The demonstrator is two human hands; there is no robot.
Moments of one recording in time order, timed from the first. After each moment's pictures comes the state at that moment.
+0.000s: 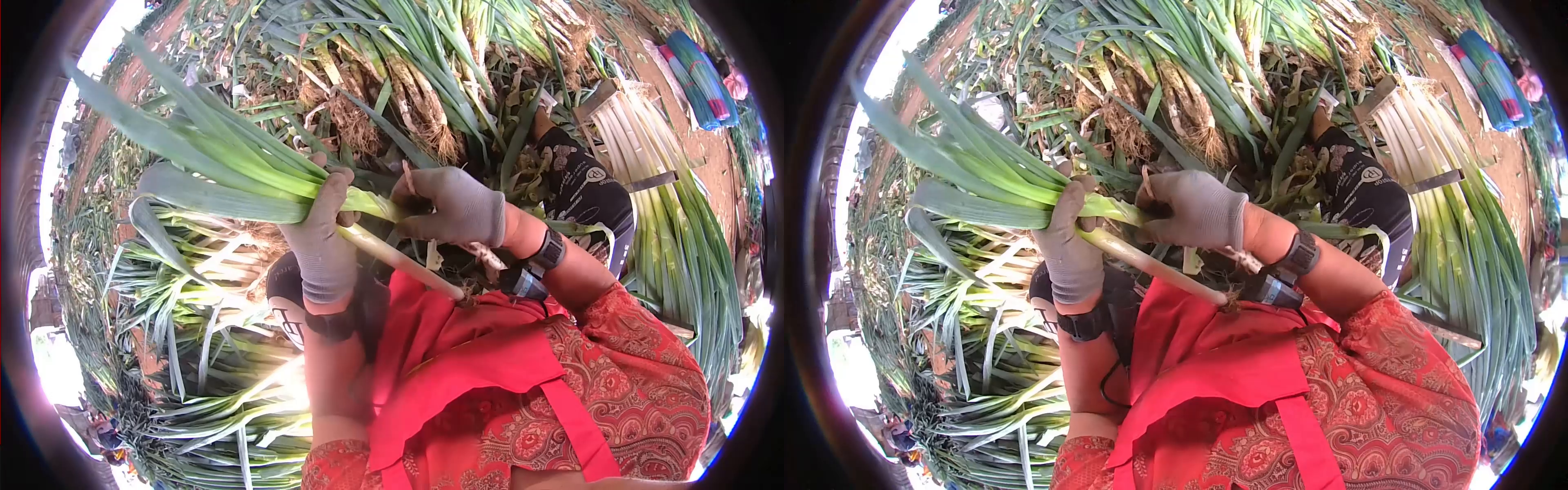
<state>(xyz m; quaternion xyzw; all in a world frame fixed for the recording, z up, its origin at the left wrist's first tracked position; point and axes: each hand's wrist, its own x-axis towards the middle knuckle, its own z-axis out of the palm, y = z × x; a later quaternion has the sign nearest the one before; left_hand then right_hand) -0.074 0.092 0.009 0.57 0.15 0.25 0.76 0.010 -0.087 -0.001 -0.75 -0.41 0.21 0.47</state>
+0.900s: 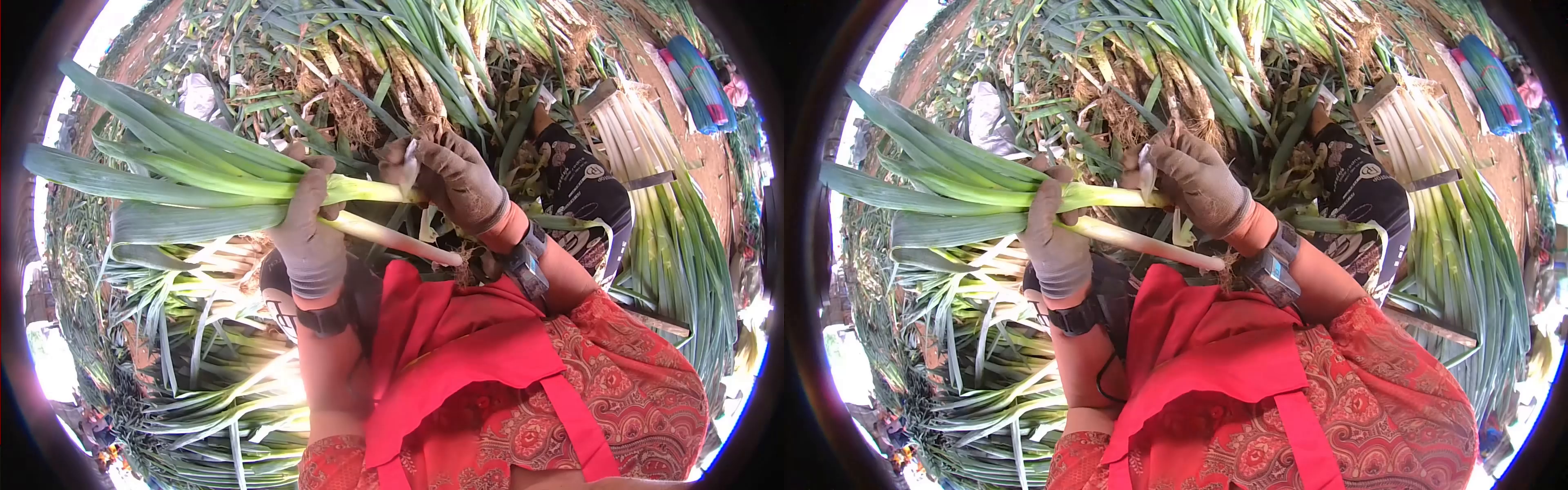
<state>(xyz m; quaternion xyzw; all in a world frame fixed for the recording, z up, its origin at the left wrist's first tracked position) -0.081 0.101 0.010 0.50 0.09 0.31 0.80 0.005 -0.069 -0.027 -0.30 -0.14 0.33 0.88</state>
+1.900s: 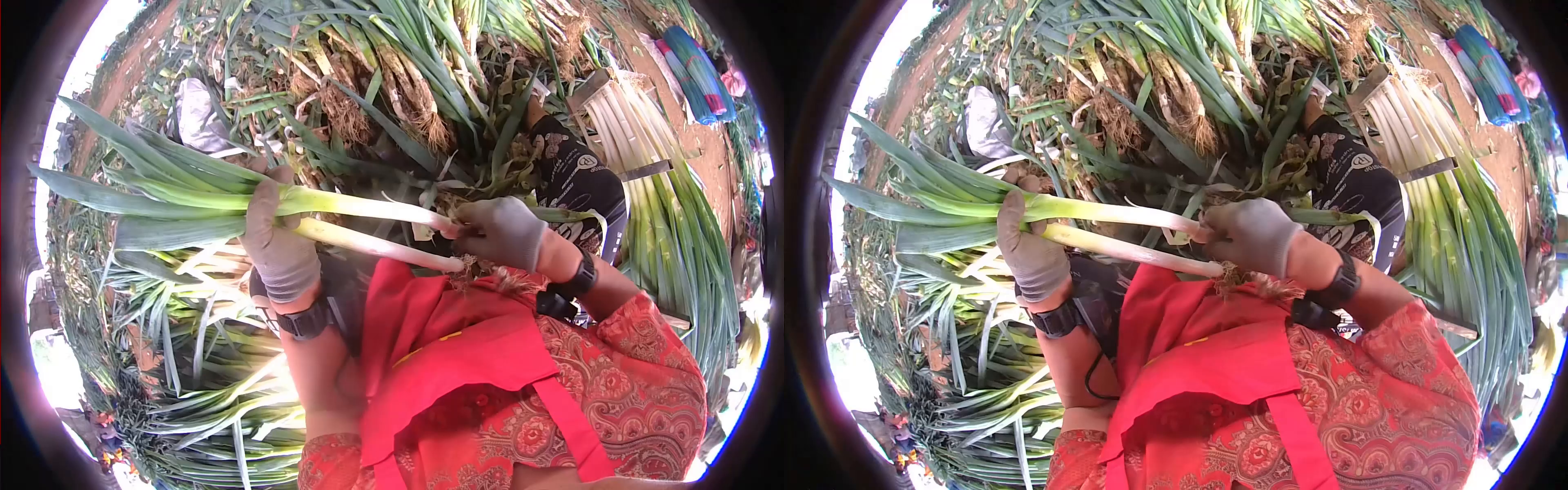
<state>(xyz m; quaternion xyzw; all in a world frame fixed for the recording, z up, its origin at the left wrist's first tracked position) -0.092 0.113 0.016 0.52 0.16 0.34 0.76 -0.029 -0.167 0.001 -0.85 -0.39 0.21 0.29</state>
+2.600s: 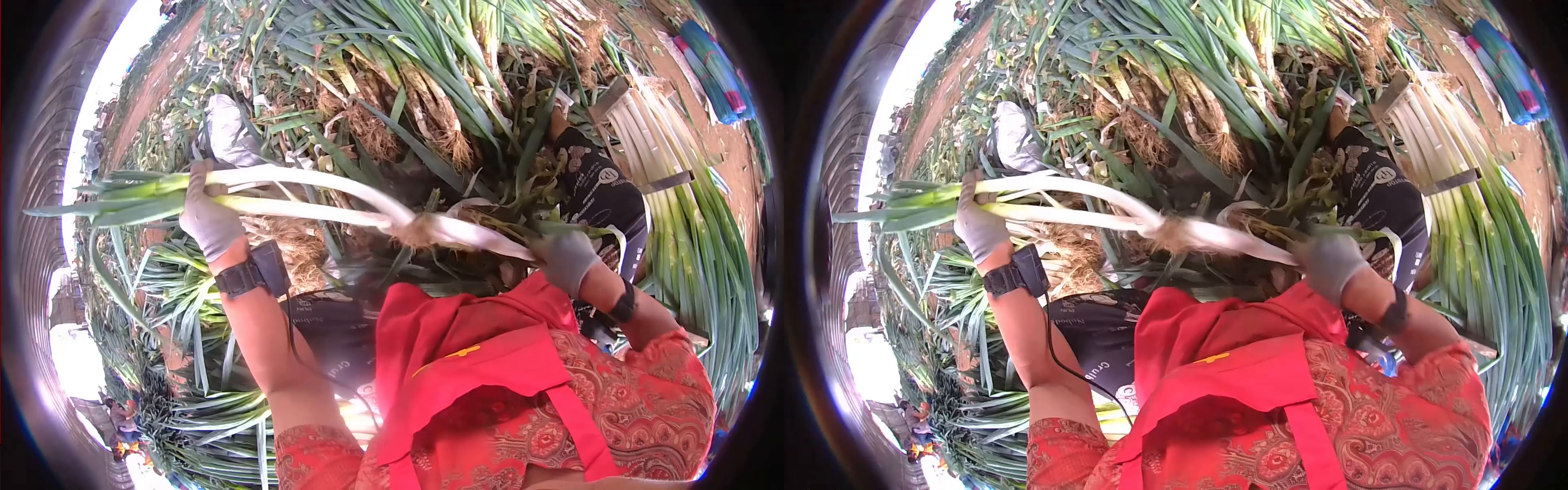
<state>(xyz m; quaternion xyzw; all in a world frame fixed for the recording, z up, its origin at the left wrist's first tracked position) -0.041 0.243 0.067 0.57 0.31 0.42 0.64 -0.038 -0.241 -0.042 -0.92 -0.33 0.20 0.01</state>
